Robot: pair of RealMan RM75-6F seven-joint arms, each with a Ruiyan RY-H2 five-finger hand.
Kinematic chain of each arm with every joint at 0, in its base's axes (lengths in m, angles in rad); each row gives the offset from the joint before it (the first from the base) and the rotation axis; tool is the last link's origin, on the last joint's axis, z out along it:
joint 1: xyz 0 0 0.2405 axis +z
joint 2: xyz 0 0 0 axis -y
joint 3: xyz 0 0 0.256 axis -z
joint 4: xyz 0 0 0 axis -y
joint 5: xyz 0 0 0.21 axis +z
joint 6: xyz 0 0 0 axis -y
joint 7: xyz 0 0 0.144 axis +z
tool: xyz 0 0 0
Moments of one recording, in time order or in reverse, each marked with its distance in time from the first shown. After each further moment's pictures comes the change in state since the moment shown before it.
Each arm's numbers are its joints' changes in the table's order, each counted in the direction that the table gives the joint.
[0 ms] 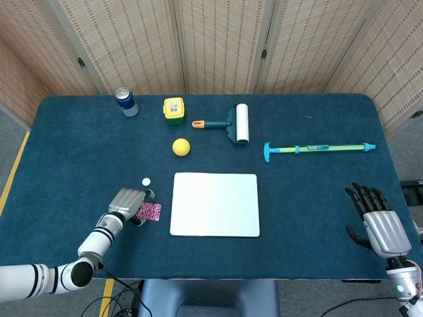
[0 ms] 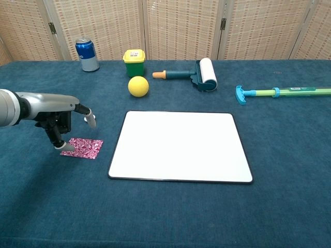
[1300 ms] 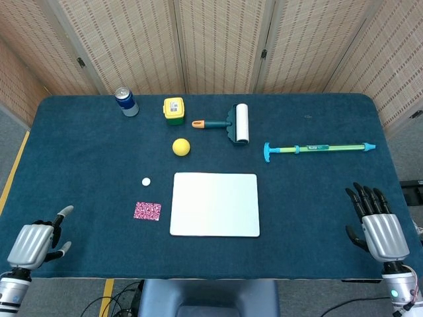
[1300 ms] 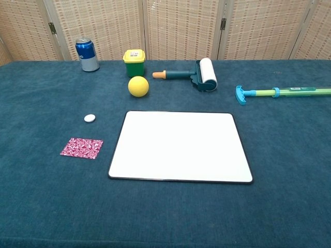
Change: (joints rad) left arm 0.739 -0.248 -0.068 -0.054 0.991 -0.458 -0.512; right arm -0.032 0.059 -0.014 0.015 -0.026 -0.082 -0.114
